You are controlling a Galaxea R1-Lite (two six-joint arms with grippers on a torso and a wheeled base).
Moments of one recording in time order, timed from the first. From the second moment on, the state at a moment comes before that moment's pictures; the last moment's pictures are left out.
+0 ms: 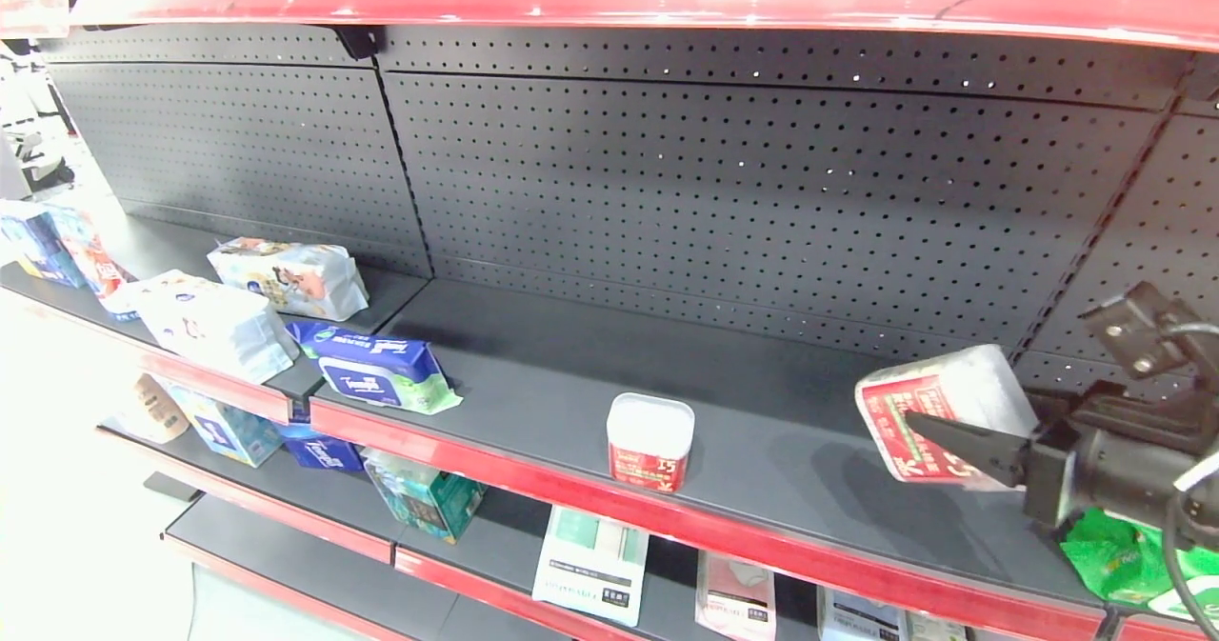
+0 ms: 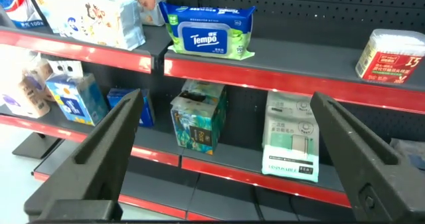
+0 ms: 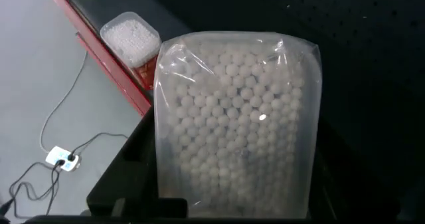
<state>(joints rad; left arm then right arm) 0.00 0.00 0.00 0.00 -0.05 0.00 0.22 1.30 -0.41 -0.54 0.29 -0.11</state>
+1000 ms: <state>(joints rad) 0.00 0.00 0.00 0.00 -0.05 0.00 0.26 1.94 -0.91 -0.55 0.49 -0.33</state>
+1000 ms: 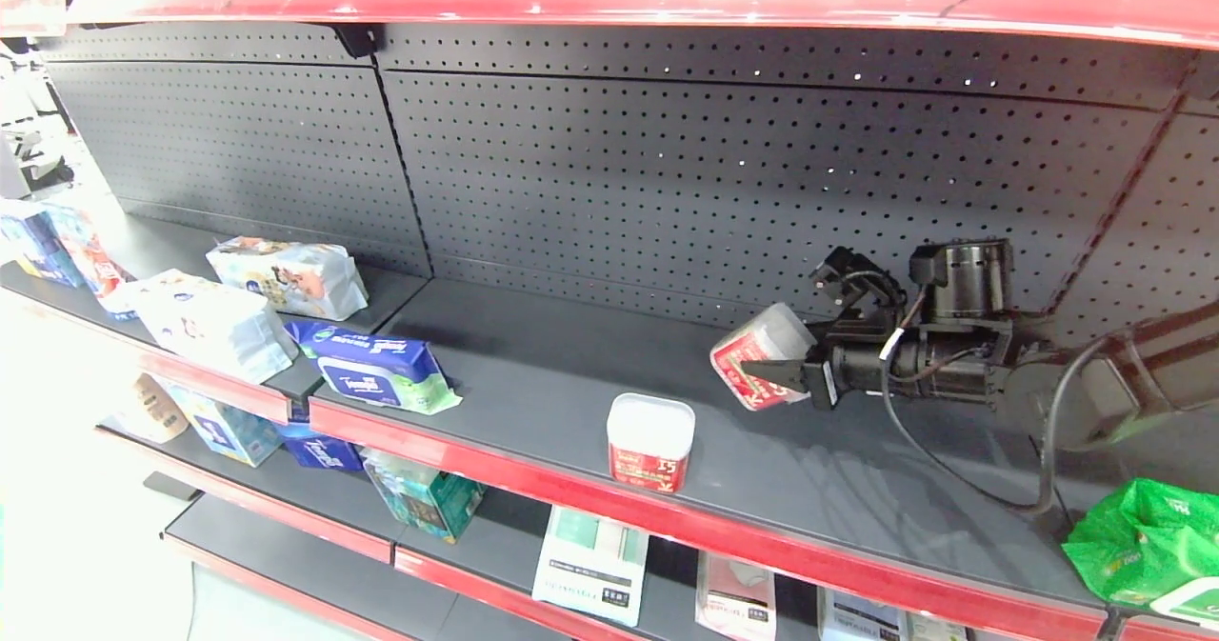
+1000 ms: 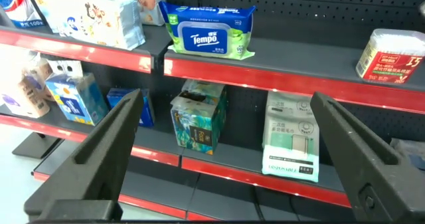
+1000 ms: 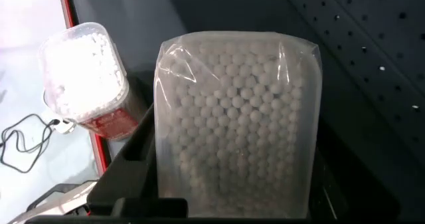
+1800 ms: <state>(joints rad) 0.00 0.00 0.00 0.00 -0.05 0.00 0.33 2.12 -1.06 -0.55 0.47 -0.33</state>
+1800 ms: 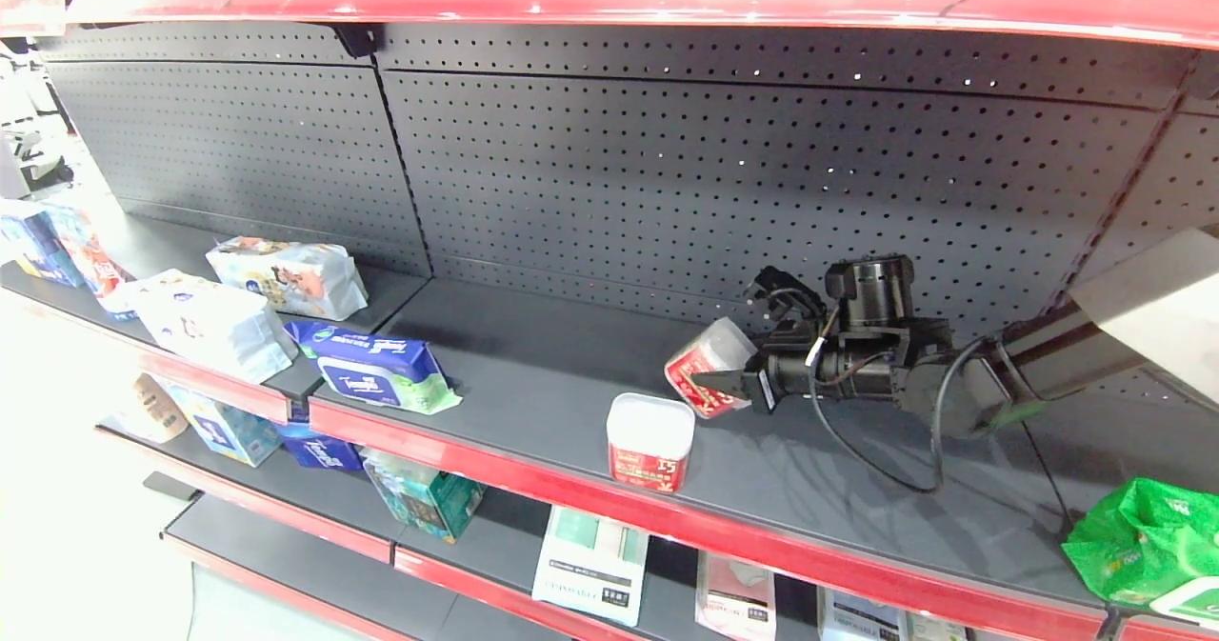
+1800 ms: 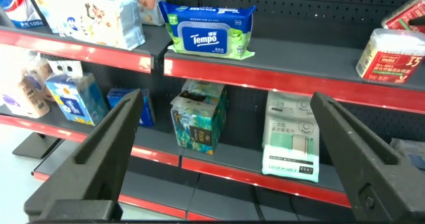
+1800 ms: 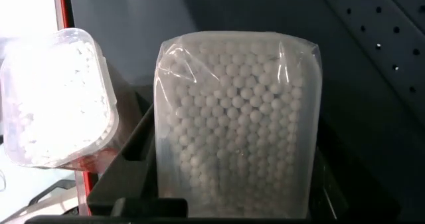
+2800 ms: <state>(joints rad) 0.00 0.00 0.00 0.00 -0.05 0.00 0.35 2.13 -1.07 -0.55 0.47 -0.33</state>
